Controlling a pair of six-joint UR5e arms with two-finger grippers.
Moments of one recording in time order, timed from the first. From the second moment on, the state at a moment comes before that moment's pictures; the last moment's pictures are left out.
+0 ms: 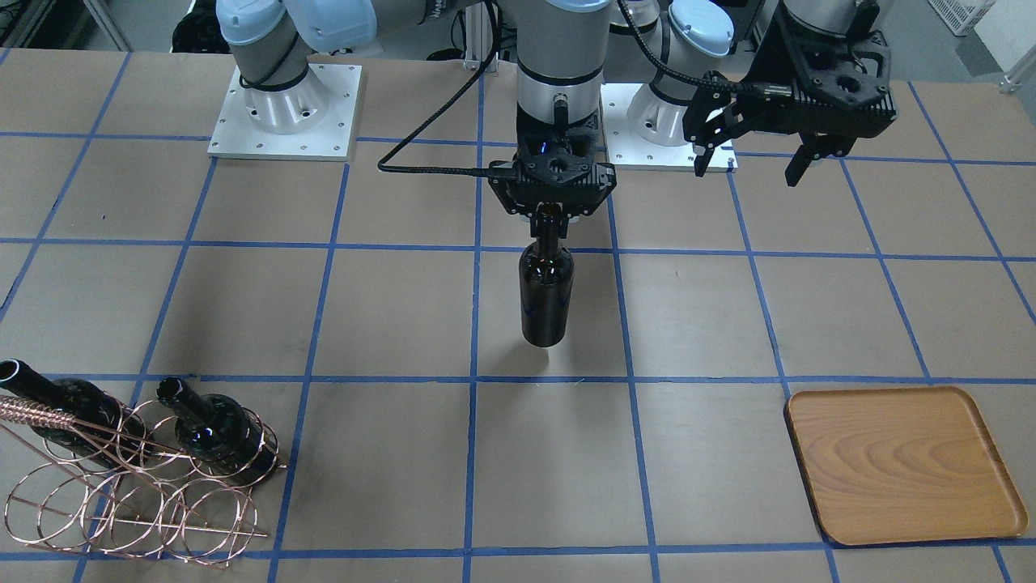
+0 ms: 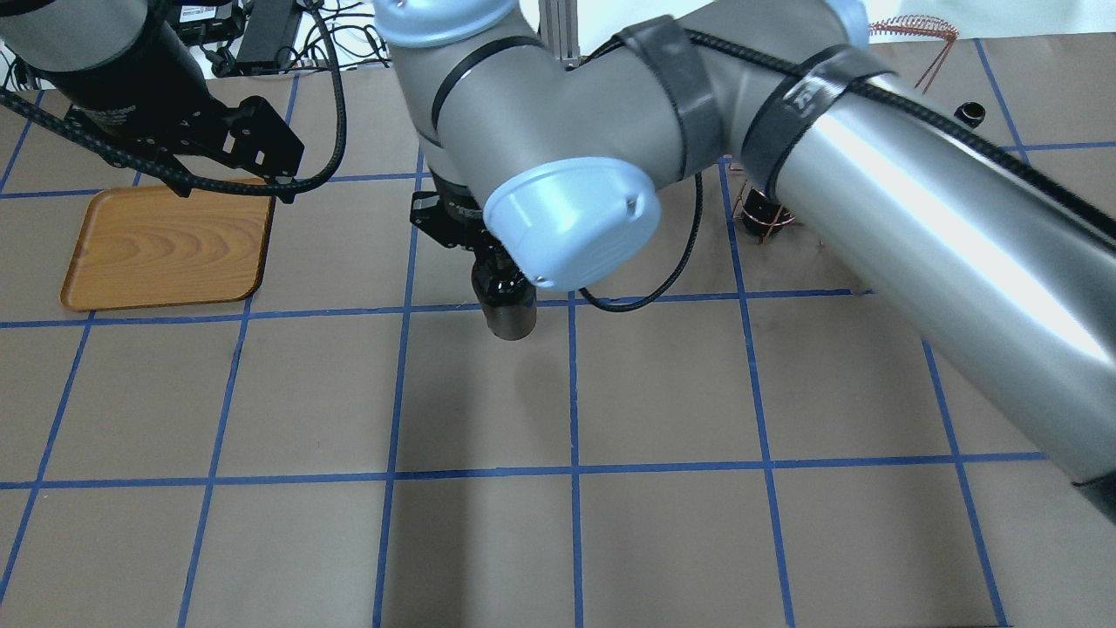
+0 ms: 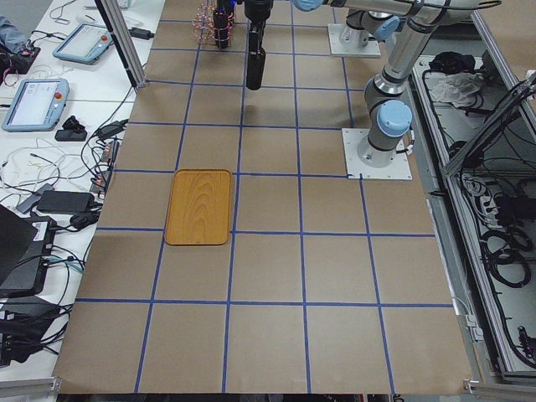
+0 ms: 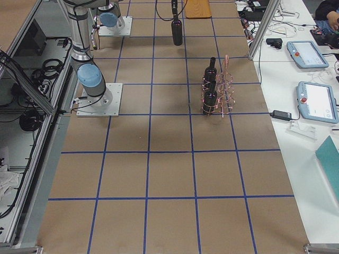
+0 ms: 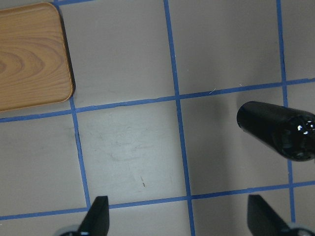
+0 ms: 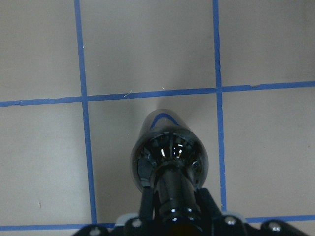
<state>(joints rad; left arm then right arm) -1.52 -1.51 -1.50 -1.64 1.58 0.17 2.16 -1.27 1.40 -1.82 -1.57 0.64</state>
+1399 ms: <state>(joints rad) -1.47 -1.48 -1.53 -1.65 1.58 0.22 2.23 -1.22 1.42 -1.85 -1.57 0.72</state>
